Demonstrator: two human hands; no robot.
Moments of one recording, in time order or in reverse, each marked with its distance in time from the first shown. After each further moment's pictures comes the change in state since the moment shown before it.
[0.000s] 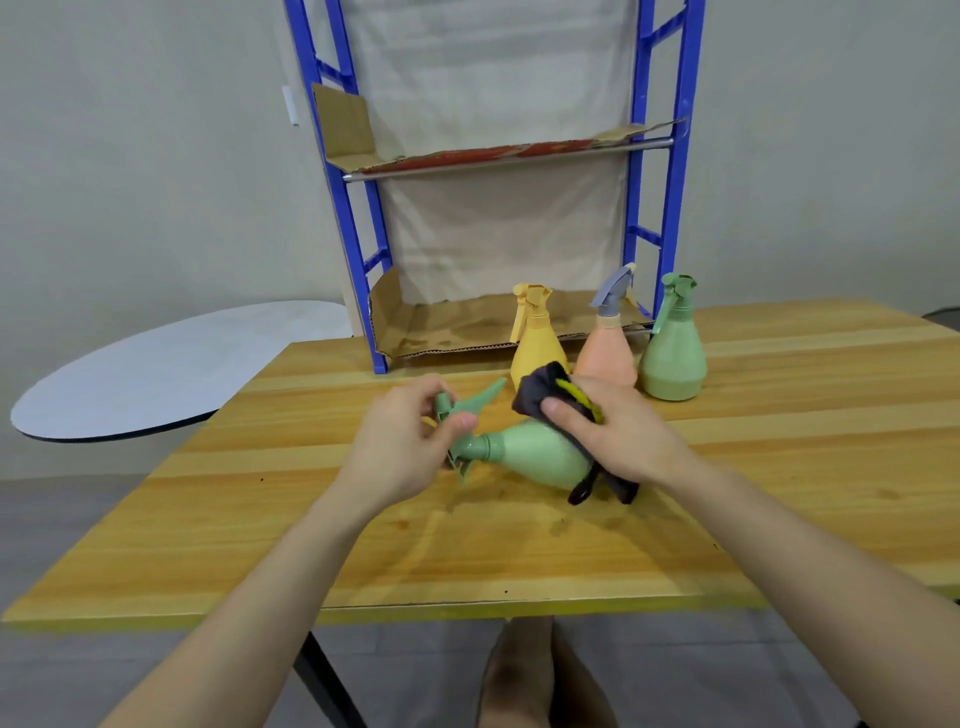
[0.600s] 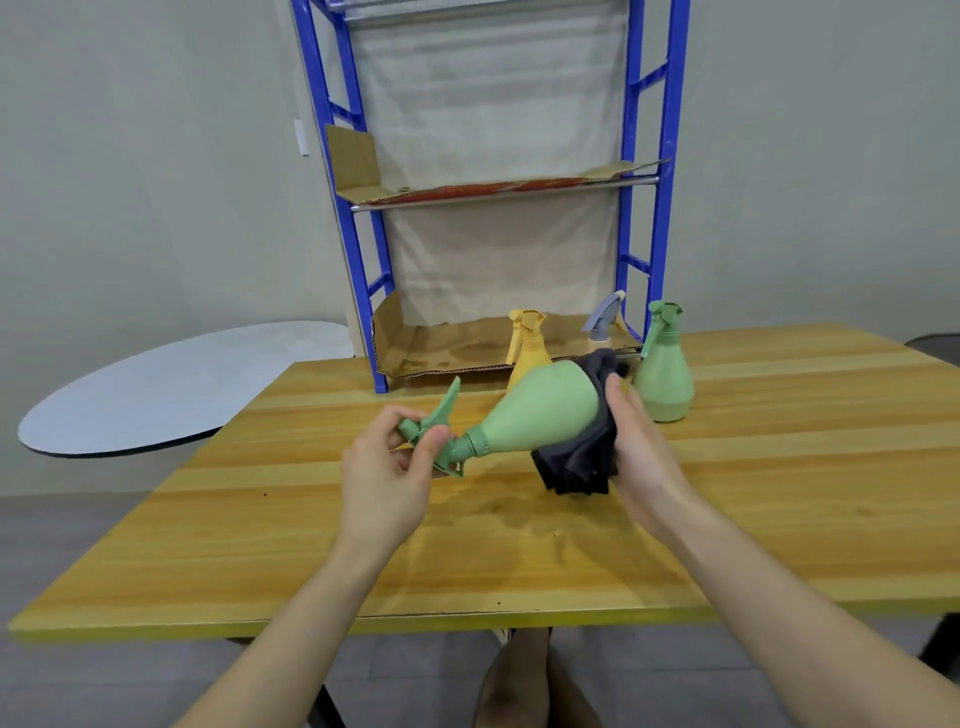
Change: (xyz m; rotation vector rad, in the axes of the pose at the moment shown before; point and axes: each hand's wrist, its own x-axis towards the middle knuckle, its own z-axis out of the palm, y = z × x) left_hand -0.031 0.001 0.016 -0.348 0.333 -0.069; right_hand -0.016 -0.011 0.004 0.975 0.287 0.341
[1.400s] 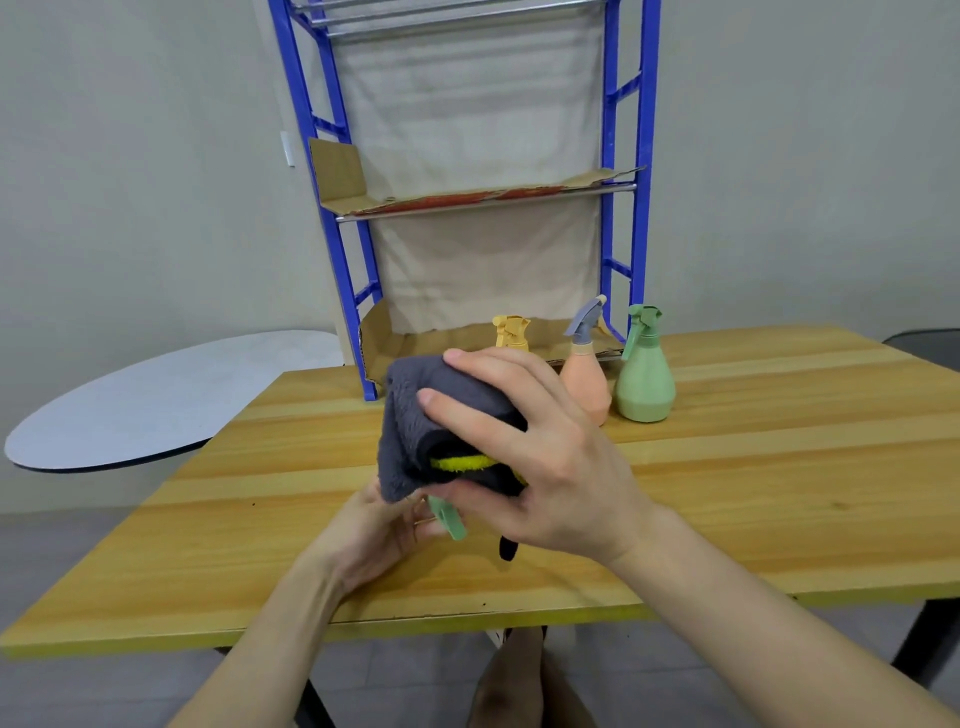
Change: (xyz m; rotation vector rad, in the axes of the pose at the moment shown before) left_hand -0.001 -0.049 -0.012 -0.767 -0.593 -0.487; right_hand -0.077 -0.064 0.057 -0.875 -0.248 -1.350
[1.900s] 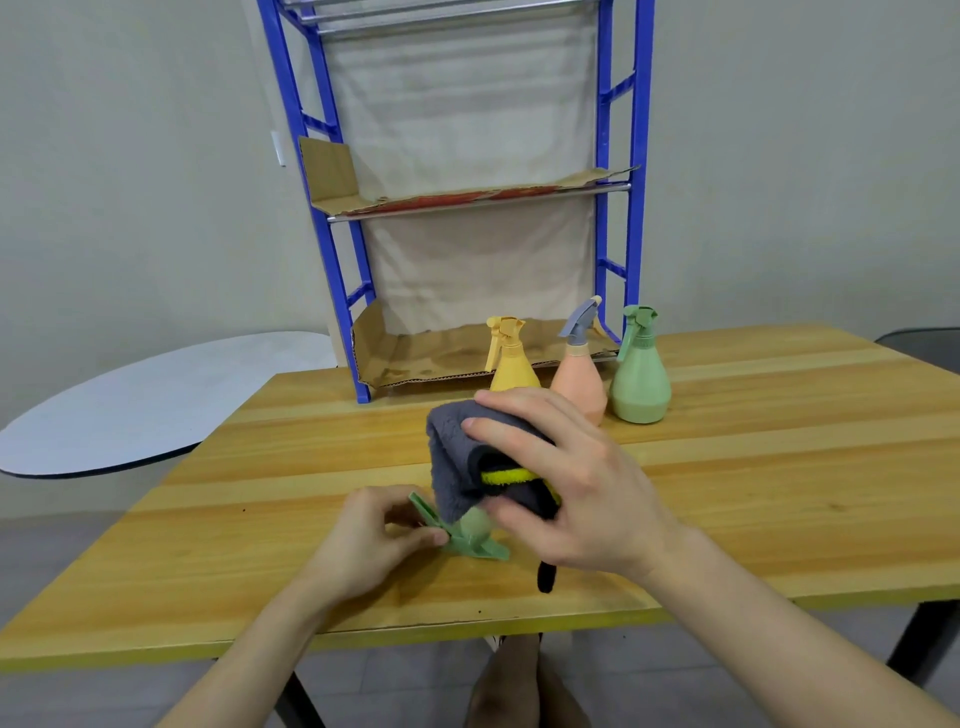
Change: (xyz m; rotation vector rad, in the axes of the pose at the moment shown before) left_hand -0.014 0.008 0.008 1.108 0.118 0.236; right_hand -0.039 0.023 -0.002 0.070 -0.106 0.164
